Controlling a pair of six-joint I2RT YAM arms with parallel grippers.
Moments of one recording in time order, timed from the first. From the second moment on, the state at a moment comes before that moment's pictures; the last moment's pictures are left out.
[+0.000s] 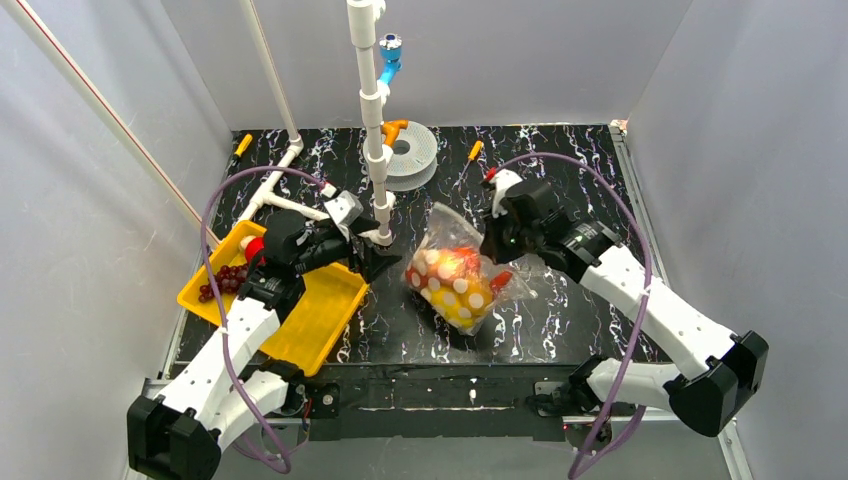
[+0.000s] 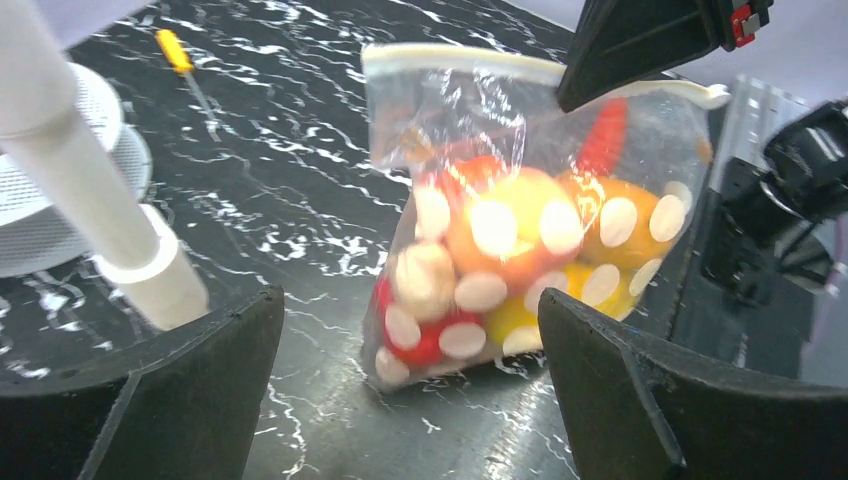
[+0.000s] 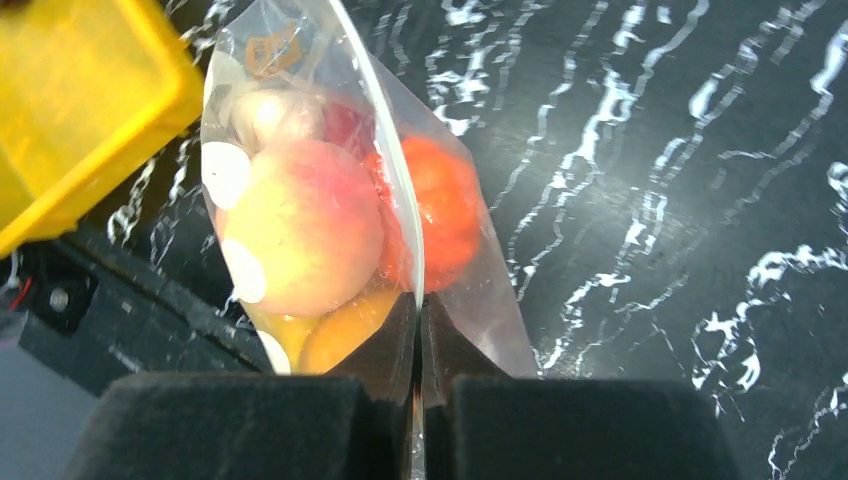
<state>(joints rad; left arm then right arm) -0.36 0.92 0.68 0.03 0.73 0.01 0.75 1.18 1.17 -0.72 -0.03 0.24</state>
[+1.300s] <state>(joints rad) -0.42 0.75 0.71 -0.14 0.12 0.08 0.35 0.89 1.01 -0.86 0.09 0.40</state>
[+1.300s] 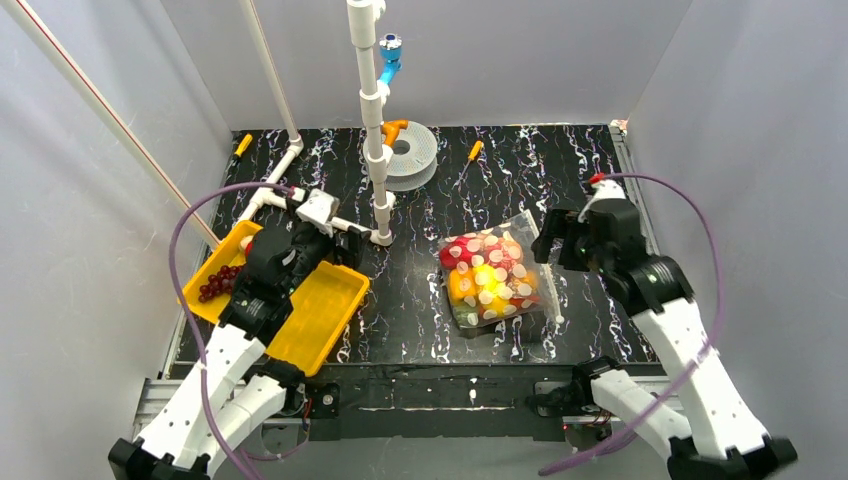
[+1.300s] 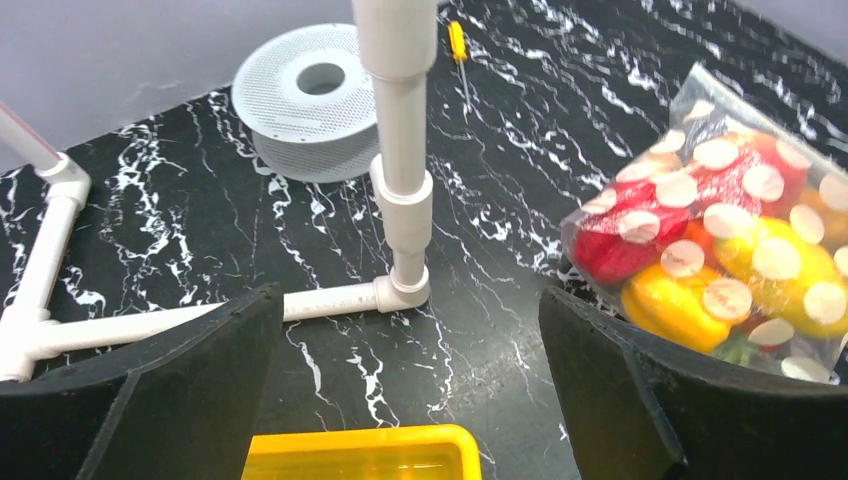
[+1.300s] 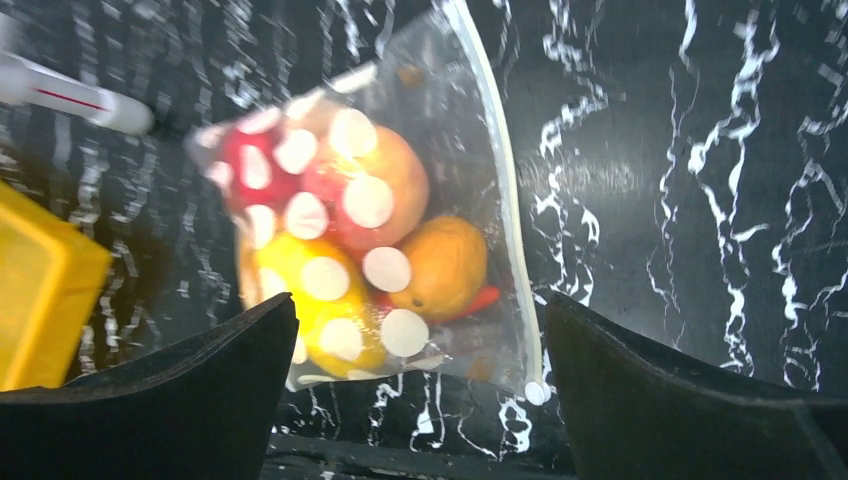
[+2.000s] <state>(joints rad) -0.42 0.35 0.96 -0.31 -0.20 -0.05 0.35 0.41 1.16 -0.86 0.25 0.34</state>
